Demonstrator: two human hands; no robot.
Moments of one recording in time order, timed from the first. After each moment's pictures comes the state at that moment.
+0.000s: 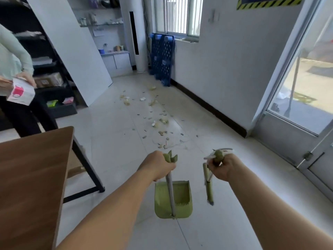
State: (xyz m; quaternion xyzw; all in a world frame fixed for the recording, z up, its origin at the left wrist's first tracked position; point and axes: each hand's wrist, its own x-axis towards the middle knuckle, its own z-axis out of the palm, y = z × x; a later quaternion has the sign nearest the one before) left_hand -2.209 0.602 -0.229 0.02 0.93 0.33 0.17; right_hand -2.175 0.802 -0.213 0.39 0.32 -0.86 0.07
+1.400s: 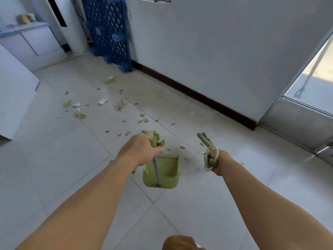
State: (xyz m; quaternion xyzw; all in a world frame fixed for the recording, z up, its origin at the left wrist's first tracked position) left_hand -3.010 0.541 -0.256 0.21 0.93 0.22 0.20; right_hand -2.913 0.773 -0.370 0.56 0.48 -0.67 0.01
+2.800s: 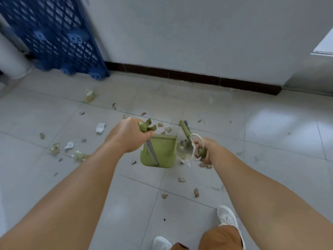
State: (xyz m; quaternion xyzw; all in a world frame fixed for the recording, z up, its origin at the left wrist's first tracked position) left_hand -3.645 0.402 -0.270 0.38 0.88 0.13 0.23; right_hand -3.470 0.549 -0.397 0.63 0.24 -0.74 -0.04
